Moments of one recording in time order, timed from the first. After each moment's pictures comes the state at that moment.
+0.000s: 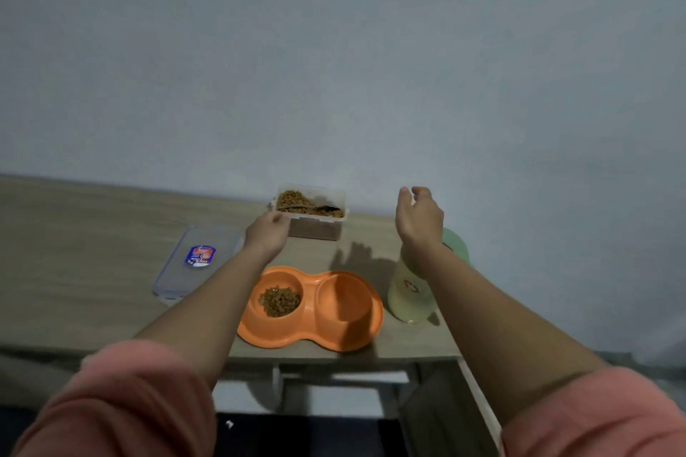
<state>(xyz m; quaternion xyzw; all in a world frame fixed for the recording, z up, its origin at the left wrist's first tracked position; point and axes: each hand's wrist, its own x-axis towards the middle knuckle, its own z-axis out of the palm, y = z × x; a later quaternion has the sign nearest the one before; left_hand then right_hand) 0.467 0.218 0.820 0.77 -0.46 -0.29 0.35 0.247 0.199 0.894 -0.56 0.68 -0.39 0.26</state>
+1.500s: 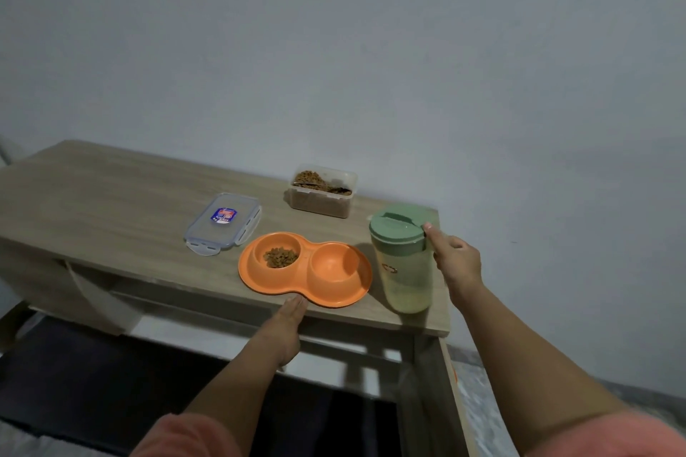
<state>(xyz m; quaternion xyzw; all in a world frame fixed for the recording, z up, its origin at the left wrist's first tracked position) 0.355 0.378 0.700 0.78 -0.58 -0.24 0.04 0.112 0.243 0.822 -0.50 0.57 -0.44 0.48</state>
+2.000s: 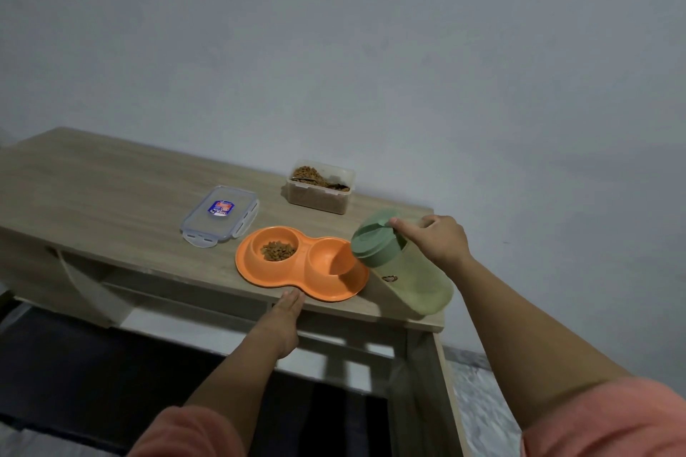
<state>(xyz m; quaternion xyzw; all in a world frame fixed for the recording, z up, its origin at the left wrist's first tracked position) 0.353 0.379 0.701 0.77 -0.59 -0.24 0.02 0.134 0.241 0.861 -0.71 0.60 -0.24 0.28</state>
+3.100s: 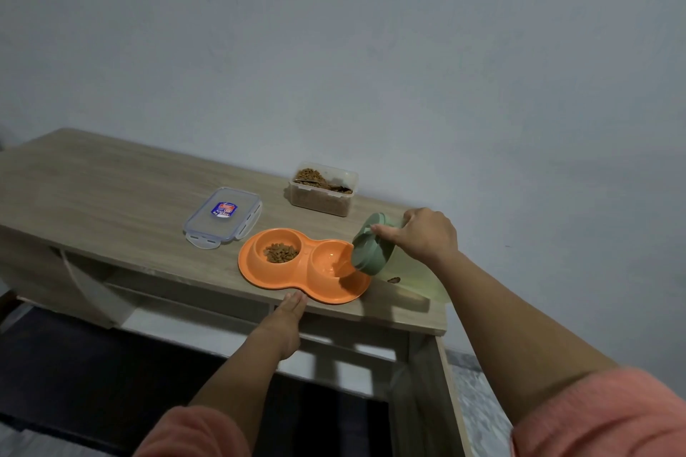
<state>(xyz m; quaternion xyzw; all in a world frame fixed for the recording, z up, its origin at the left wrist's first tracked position) 0.352 0.378 0.707 0.77 -0.58 -0.27 0.01 0.166 0.250 0.882 -0.80 0.59 -0.10 0.09</state>
